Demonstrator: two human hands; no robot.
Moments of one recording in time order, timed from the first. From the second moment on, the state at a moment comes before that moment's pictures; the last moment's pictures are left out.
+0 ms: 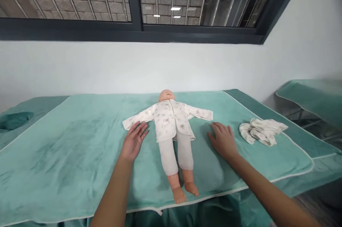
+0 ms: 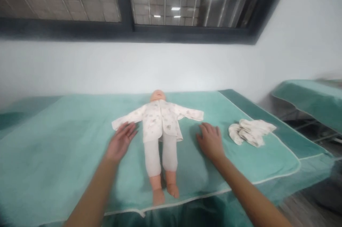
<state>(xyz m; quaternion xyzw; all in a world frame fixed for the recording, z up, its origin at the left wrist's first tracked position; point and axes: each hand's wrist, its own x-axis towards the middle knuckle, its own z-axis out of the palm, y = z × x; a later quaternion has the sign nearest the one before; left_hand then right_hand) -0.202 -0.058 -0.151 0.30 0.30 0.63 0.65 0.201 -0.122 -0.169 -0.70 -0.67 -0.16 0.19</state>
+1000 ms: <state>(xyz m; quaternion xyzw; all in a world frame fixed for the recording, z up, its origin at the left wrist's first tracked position) -0.133 -0.232 -0.043 0.74 0.43 0.41 0.32 0.079 -0.204 0.001 -0.35 -0.62 0.63 0.32</state>
